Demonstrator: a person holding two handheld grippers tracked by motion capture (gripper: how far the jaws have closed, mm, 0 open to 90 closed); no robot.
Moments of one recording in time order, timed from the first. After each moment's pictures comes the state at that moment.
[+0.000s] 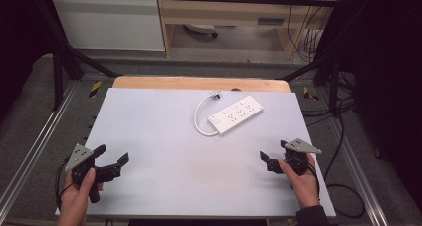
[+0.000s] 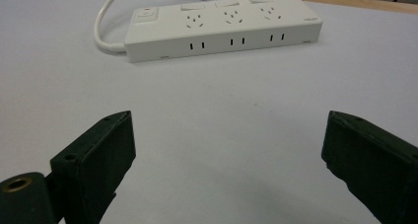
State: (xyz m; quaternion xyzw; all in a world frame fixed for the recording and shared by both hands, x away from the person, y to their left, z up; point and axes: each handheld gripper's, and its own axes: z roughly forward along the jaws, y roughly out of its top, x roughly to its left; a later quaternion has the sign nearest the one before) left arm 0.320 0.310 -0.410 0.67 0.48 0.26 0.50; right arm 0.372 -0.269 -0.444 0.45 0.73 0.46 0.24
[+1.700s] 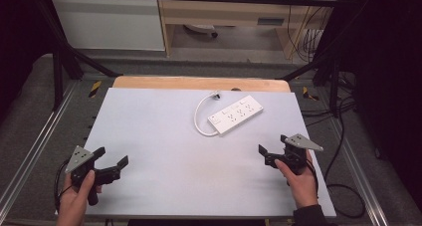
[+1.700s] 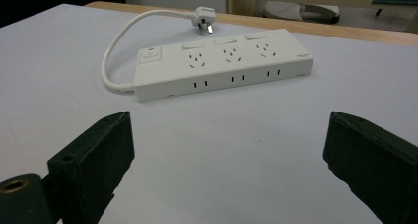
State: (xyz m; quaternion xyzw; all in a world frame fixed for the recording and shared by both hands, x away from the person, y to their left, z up) left arm 0.315 0.312 -0.412 0.68 0.48 0.26 0.49; right arm 0.371 -0.256 -0.418 0.46 0.70 0.48 0.26
